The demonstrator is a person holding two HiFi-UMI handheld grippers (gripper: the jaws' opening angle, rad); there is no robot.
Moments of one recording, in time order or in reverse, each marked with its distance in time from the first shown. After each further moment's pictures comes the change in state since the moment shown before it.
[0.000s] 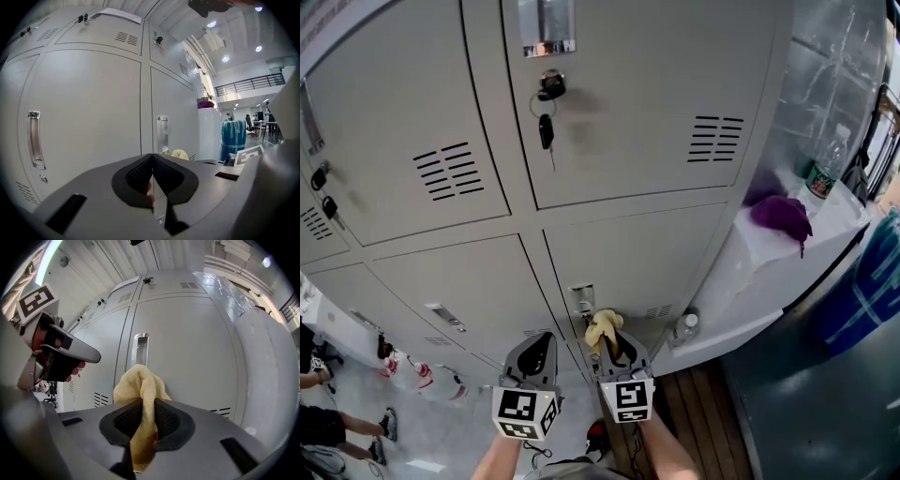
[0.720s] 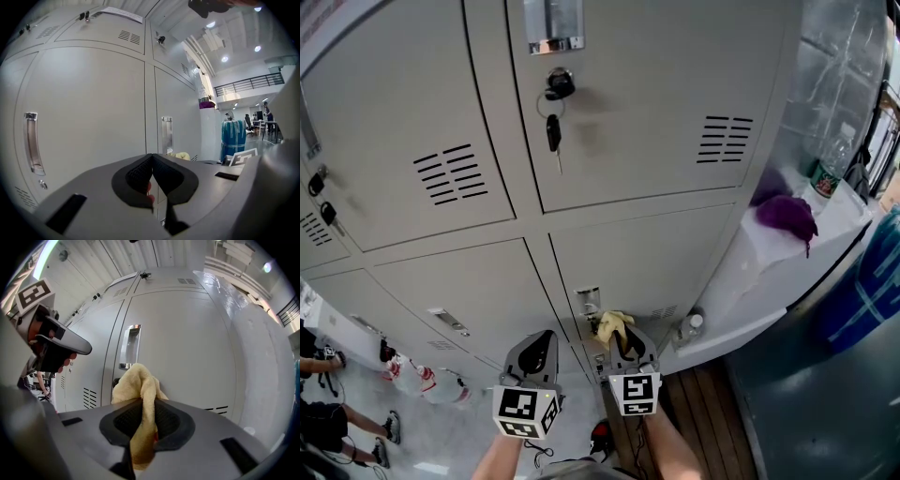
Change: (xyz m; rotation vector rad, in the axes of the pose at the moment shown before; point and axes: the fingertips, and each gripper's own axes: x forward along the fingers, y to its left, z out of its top) left arm 0.006 0.012 0.003 0.007 -0.005 -0.008; right arm 0.015 -0.018 -0.011 -0.006 0.017 -0.061
